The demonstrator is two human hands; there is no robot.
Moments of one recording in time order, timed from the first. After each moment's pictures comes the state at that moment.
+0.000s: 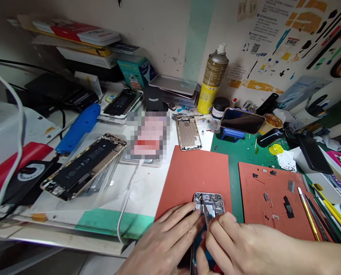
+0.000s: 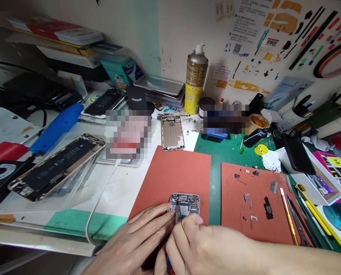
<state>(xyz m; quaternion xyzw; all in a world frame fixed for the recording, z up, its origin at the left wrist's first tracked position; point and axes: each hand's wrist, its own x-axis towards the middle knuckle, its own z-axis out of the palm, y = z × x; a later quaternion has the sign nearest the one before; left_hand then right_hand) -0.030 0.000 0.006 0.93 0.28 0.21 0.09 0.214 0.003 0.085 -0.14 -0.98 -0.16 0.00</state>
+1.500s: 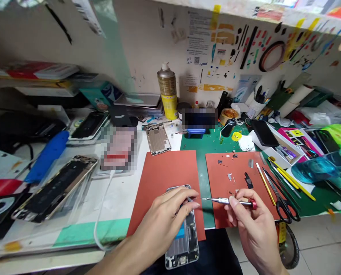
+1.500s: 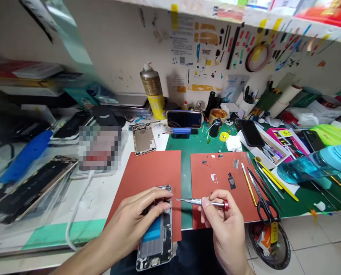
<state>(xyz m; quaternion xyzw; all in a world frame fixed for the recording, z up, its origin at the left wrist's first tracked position) 0.051 0.025 0.056 0.86 0.29 0.28 0.32 0.247 -0.093 0.031 -0.56 -0.22 0.42 0.68</state>
